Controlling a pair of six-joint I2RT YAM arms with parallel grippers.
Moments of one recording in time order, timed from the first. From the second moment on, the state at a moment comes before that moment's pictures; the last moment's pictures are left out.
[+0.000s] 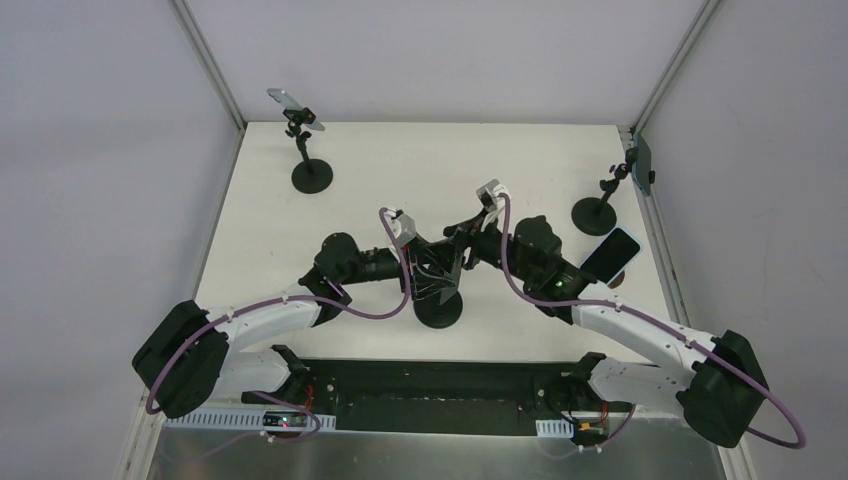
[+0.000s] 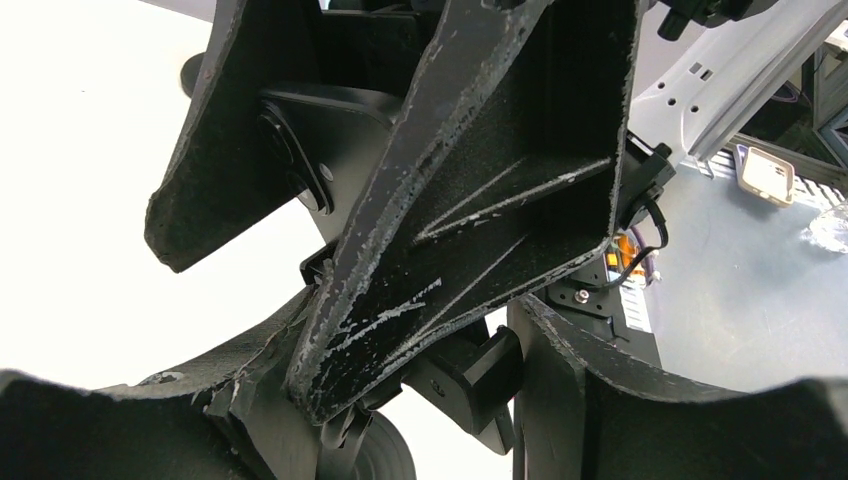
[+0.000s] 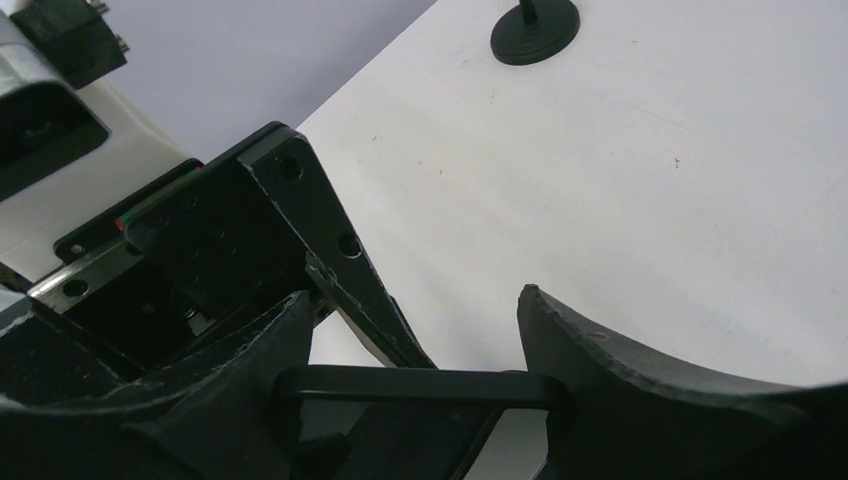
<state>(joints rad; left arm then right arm) -0.76 1.19 0.48 0.81 0.67 -0.32 0.81 1.10 0.69 0.27 -0.15 0.39</state>
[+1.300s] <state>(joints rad) -0.76 1.17 0.48 0.80 0.75 -0.36 0.70 1.00 0.79 -0.08 -0.43 0.42</state>
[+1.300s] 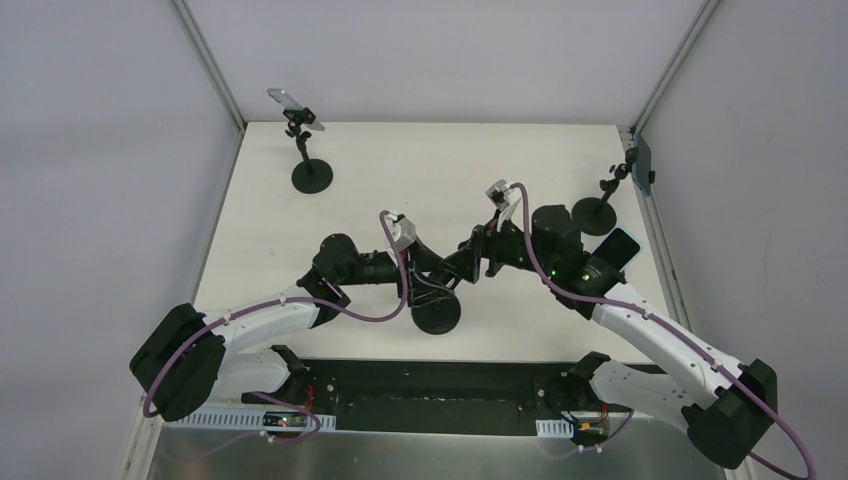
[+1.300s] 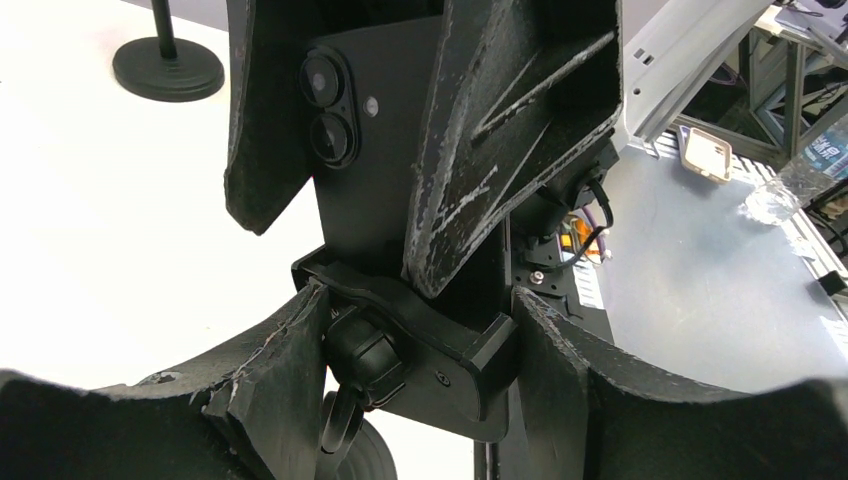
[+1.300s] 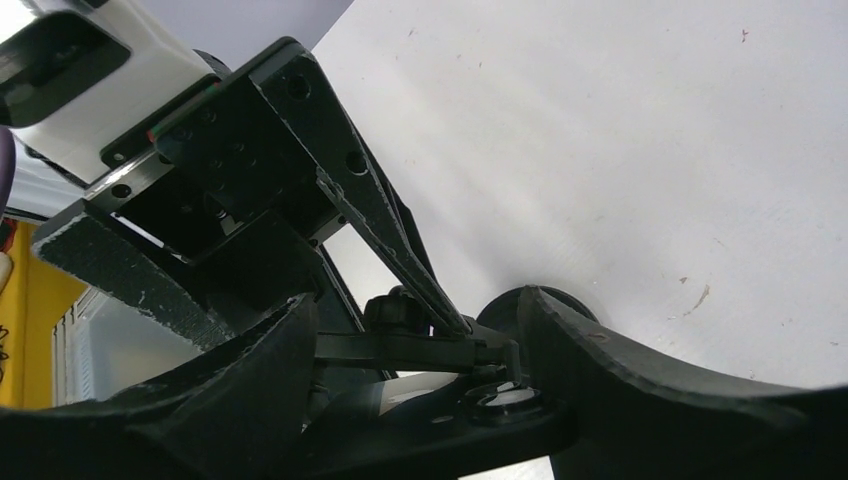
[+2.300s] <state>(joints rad) -0.77 1.17 0.48 0.87 0.81 -0.39 0.72 0.90 0.92 -0.31 -0.38 0.32</state>
